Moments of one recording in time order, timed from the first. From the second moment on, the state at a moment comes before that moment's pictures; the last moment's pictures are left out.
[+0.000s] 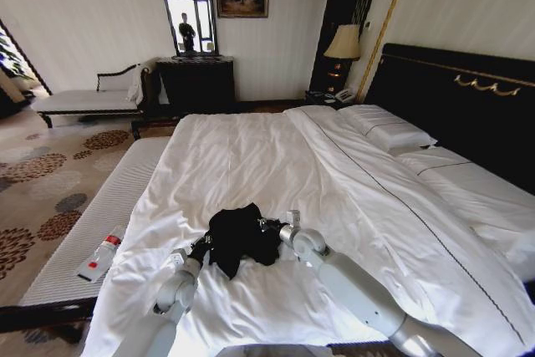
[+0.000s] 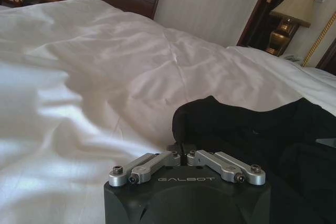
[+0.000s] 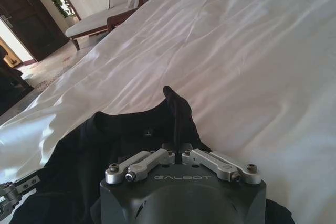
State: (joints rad) left arm 1.35 -1.18 -0.32 -1.76 -0.69 0.11 -0.15; right arm -0.80 1.08 -0.18 1.66 0.99 -0.43 0.19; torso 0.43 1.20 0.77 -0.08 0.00
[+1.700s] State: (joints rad) left arm 0.69 -0.39 -0.48 -2.20 -1.38 0.23 -0.34; right arm -0.26 0.73 0.13 2.04 1.52 -0.48 0.33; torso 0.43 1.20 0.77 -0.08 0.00
